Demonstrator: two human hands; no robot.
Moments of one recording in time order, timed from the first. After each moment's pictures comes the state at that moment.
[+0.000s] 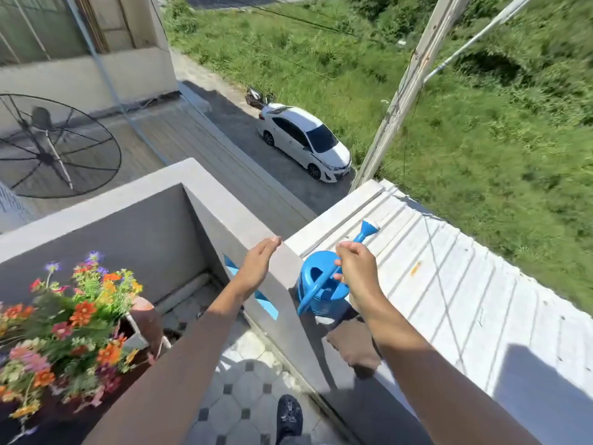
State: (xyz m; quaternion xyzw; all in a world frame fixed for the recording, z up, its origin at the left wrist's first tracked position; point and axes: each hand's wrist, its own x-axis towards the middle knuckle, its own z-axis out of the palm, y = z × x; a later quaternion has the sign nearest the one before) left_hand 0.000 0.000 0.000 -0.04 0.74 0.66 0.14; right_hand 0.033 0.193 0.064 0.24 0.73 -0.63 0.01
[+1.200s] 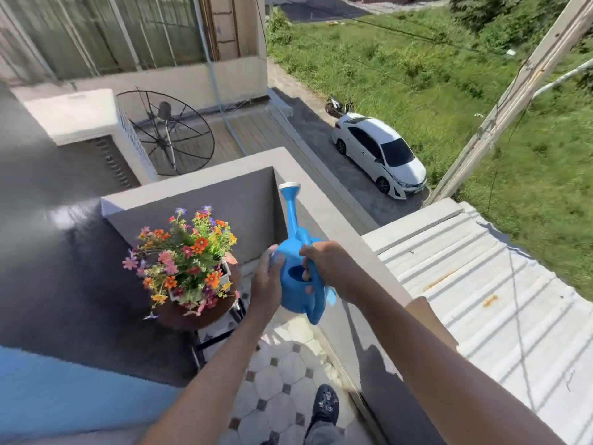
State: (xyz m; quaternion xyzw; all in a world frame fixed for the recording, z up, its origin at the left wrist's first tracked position) left_hand 0.164 -0.081 0.002 -0.19 0.69 0.69 -0.10; right_hand 0.121 0.045 0.108 -0.01 0.78 -0.54 0.30
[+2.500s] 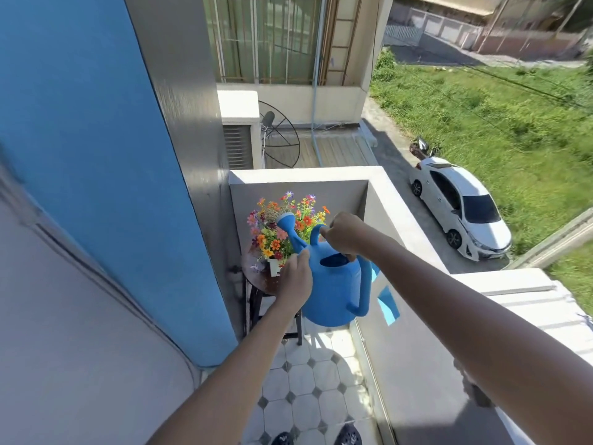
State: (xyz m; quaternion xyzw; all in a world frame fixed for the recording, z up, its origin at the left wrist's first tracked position) left_hand 0.306 -0.158 0.058 -0.37 0.70 0.60 -0.11; right_hand 0.214 -0.101 0.171 -0.39 0.90 0.11 0.14
